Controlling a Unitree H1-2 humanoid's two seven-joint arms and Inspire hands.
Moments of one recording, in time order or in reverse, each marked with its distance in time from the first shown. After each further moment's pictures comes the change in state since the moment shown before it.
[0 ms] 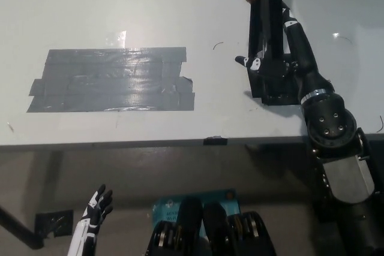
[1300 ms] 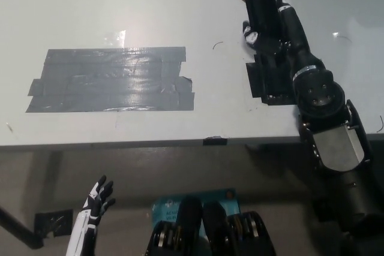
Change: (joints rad) left_arm -0.035 0.001 0.004 0.002 0.000 0.001 0.000; right_arm -0.139 0.010 -0.019 0.178 0.005 0.068 -0.031
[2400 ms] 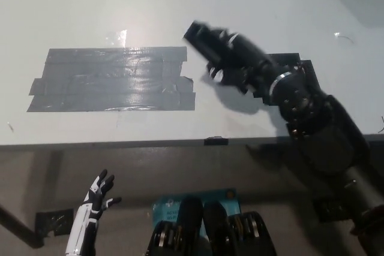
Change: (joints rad) left_arm -0.026 0.006 -0.001 0.003 0.015 0.000 0.000; right_arm -0.045 -0.095 0.366 0.040 -0.090 0.053 0.277
